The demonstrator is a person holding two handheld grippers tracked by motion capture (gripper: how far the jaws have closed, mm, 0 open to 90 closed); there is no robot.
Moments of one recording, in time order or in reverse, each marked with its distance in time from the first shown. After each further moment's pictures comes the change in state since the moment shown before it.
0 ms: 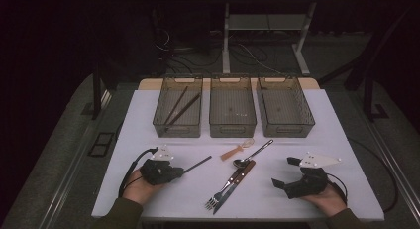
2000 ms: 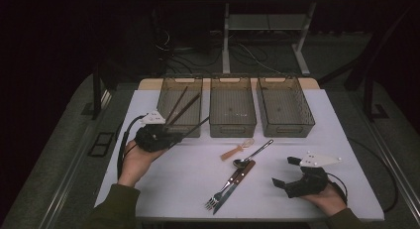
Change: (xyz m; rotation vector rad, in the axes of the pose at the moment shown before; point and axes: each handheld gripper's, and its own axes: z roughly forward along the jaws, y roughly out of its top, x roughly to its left) left arm 0.036 0.074 -0.043 -0.208 0.070 -0.077; right arm -0.002 0.000 0.001 0.002 -0.004 0.008
